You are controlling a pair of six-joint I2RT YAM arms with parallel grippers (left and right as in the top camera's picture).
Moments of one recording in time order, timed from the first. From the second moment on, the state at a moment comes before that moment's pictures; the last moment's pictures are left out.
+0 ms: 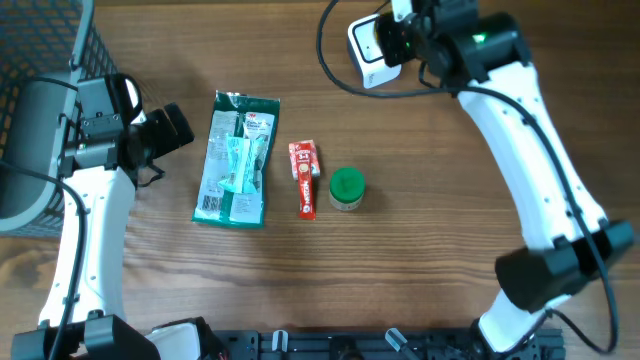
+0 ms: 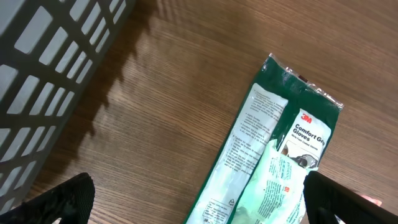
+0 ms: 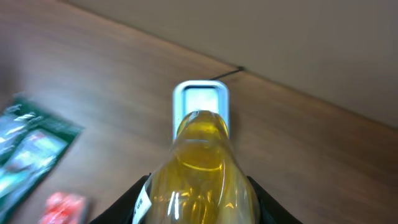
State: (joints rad) left arm 0.18 1.42 1.14 -0.70 0.00 -0.27; right arm 0.38 1.88 2.02 -0.91 0.16 -0.09
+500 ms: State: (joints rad) left arm 0.18 1.42 1.14 -0.70 0.00 -0.27; right arm 0.49 2.22 2.02 -0.57 0.66 -0.15
